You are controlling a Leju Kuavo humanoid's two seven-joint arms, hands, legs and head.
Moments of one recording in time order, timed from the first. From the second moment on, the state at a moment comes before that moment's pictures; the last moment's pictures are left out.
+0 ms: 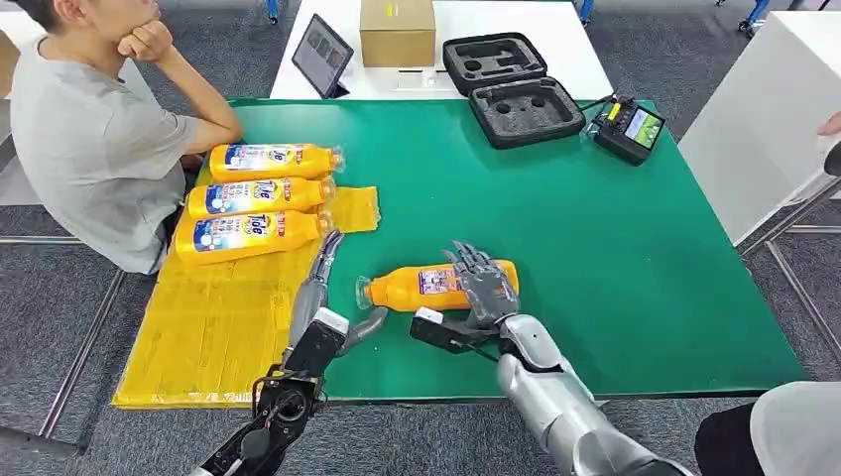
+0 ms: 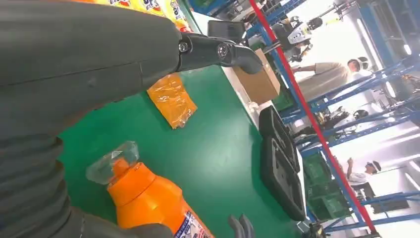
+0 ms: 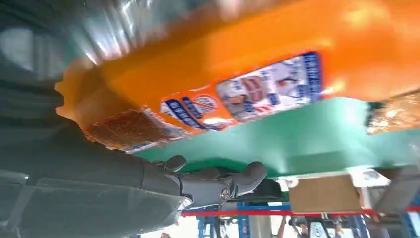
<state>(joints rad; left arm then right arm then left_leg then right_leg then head) -0.31 -0.15 -0.50 -1.00 -0.05 0.60 -0.70 -0.53 0.12 0.12 -0.55 1.17 -0.54 -0.34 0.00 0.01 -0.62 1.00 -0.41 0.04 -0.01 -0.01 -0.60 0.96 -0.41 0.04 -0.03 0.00</state>
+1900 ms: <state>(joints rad) -0.32 -0.17 -0.50 -1.01 0.01 0.64 -0.70 -0.61 0.07 0.02 -0.42 0.85 -0.34 -0.58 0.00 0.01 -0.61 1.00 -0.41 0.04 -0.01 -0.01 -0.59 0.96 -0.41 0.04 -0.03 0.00</state>
